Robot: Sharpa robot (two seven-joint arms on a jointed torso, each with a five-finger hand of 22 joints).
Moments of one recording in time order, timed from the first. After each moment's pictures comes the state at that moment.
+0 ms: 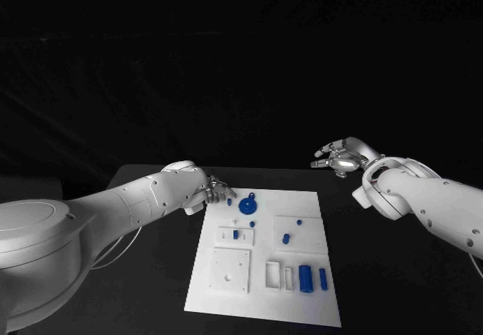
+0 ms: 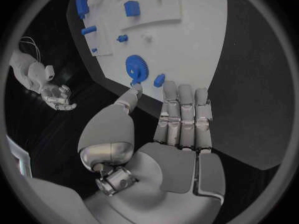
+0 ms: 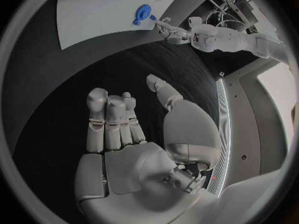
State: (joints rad) left arm 1.31 -0.41 -0.13 0.71 -0.94 0.02 -0.34; left_hand 0.82 -0.11 0.41 -0.13 0.11 0.98 0.09 0.24 0.76 1.21 -0.02 0.71 0.71 0.97 -0.06 1.12 0.57 0.02 0.77 -0.09 0.81 1.23; right arm 1.30 -0.60 0.04 1.09 -1.00 -0.34 -0.02; right_hand 0.93 -0.16 0.46 -0.27 0.39 0.81 0.14 0.22 0.46 1.06 0.05 1.14 1.04 1.26 -0.06 1.21 0.92 0.19 1.19 -0.06 0.99 1.31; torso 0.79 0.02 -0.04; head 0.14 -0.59
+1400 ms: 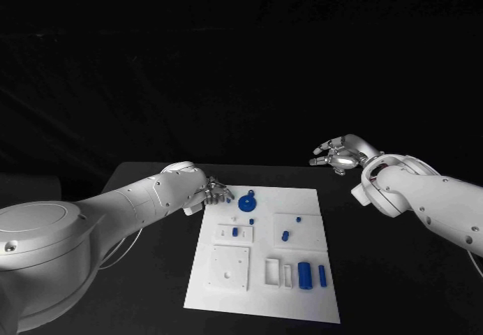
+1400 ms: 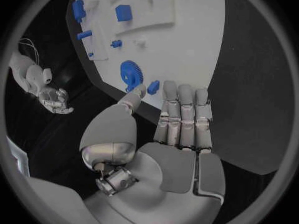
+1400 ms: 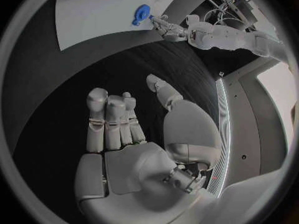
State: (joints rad) left arm 1.29 -0.38 -0.13 0.63 -0.95 0.06 -0.30; left_hand 0.85 -0.06 0.40 -0.15 0.12 0.98 0.09 0.24 0.75 1.21 -0.02 0.70 0.71 0.97 -0.06 1.12 0.57 0.02 0.77 -0.08 0.81 1.24; right arm 1.30 -0.60 0.04 1.09 -1.00 -0.34 -0.02; right_hand 0.93 -0.16 0.46 -0.27 0.39 0.81 0.14 0.22 0.46 1.06 0.05 1.14 1.03 1.26 -0.06 1.21 0.92 0.19 1.19 -0.06 0.99 1.31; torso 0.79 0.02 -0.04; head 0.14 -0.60
